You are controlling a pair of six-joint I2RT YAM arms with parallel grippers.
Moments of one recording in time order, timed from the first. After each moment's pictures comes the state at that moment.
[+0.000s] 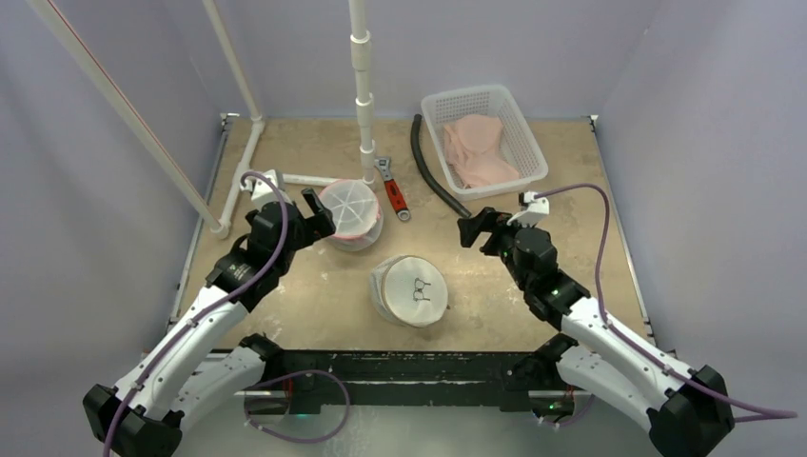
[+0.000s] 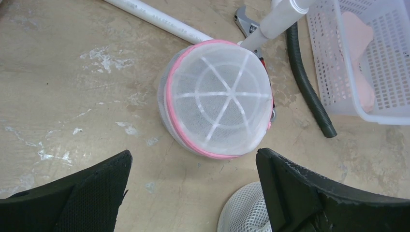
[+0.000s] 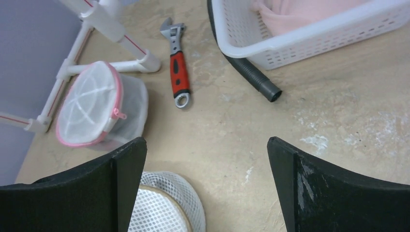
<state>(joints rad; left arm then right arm) -0.51 0.83 0.79 -0.47 -0.45 -0.67 0.60 0.83 0.48 0.09 0.30 0.57</state>
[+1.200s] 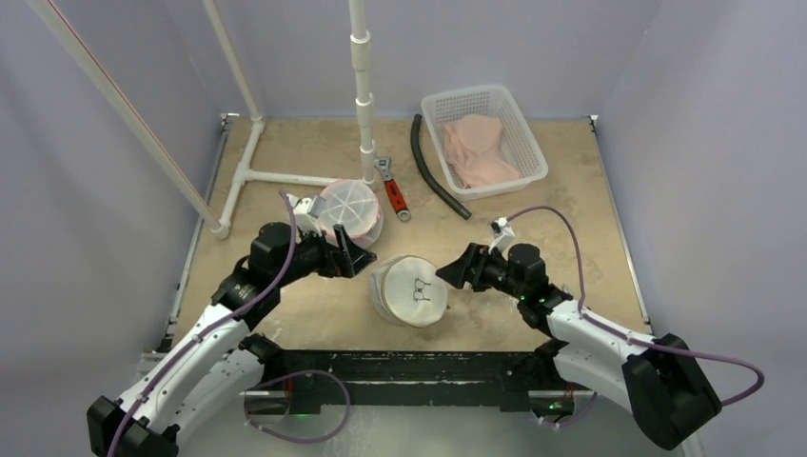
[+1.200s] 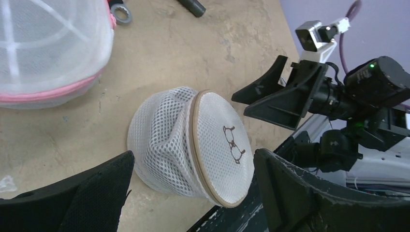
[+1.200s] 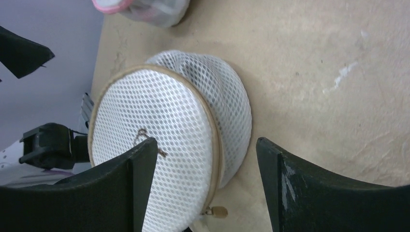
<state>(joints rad) -0.51 0.73 0.58 -0.25 0.28 -0.62 0.50 0.99 0.24 0.35 -0.36 0.75</state>
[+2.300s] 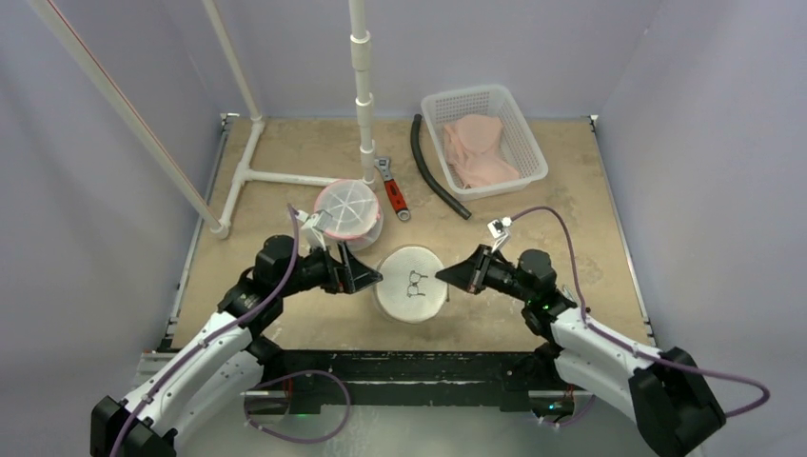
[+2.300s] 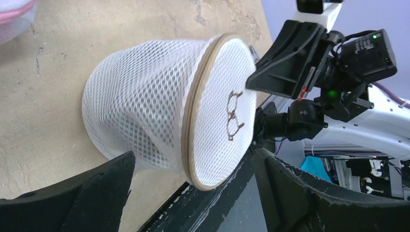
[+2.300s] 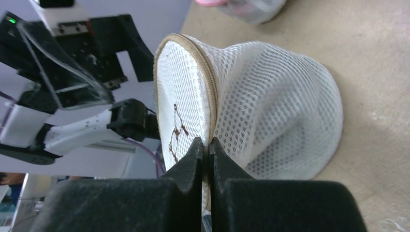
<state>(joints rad) -0.51 0.68 0.44 -0.16 0.47 -0.75 0.50 0.96 0.18 0.58 -0.59 0.93</state>
